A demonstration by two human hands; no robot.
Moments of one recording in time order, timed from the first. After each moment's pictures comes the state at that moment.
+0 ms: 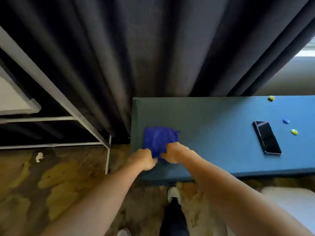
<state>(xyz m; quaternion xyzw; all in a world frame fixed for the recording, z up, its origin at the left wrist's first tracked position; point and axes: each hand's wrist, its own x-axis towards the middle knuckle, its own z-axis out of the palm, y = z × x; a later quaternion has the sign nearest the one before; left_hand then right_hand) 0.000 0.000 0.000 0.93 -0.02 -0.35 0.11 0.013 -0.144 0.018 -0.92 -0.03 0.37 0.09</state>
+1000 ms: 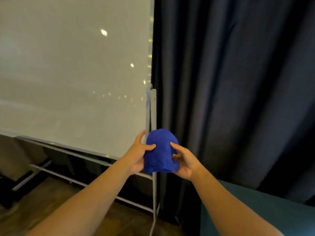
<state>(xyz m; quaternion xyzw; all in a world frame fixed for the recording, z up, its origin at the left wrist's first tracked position) 0.006 0.241 0.224 0.52 0.15 -0.03 0.84 0.060 0.066 0.193 -0.41 0.02 0.41 0.81</state>
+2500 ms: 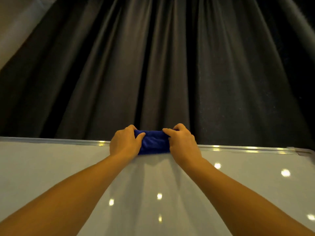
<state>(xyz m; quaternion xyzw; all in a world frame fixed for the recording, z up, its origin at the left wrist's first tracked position) 0.321 0.901 0.744 0.76 0.08 0.59 0.25 0.353 0.722 0.752 -0.74 -0.33 -0.56 0.18</state>
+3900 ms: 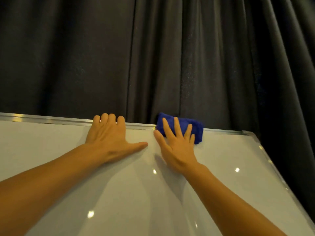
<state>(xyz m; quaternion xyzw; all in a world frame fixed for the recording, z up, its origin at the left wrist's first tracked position) 0.439 0.995 0.715 0.82 -0.10 0.56 -0.02 0.435 0.784 0.685 -0.84 -0.08 -0.51 0.15</state>
